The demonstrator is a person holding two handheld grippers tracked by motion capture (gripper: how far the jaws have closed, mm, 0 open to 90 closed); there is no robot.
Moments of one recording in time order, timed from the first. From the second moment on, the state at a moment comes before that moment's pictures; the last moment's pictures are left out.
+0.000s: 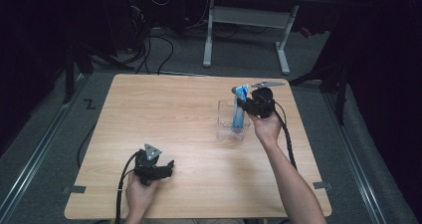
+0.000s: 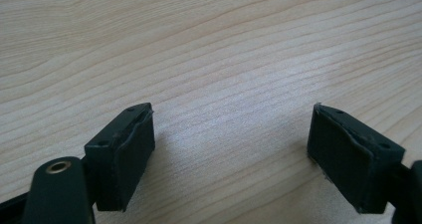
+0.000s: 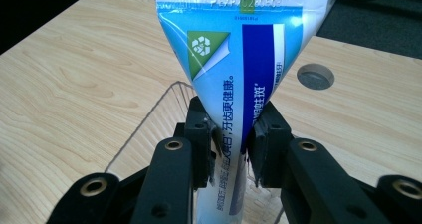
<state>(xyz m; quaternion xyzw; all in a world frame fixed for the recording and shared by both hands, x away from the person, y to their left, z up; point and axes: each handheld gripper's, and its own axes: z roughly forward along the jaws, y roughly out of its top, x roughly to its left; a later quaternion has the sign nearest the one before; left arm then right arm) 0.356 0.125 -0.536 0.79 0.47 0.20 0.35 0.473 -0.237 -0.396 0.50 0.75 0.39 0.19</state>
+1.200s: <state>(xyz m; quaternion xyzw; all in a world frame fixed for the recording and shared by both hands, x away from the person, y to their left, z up) 0.356 0.125 -0.536 0.79 0.47 0.20 0.35 0.479 -0.252 -0.405 0.53 0.74 0.35 0.21</state>
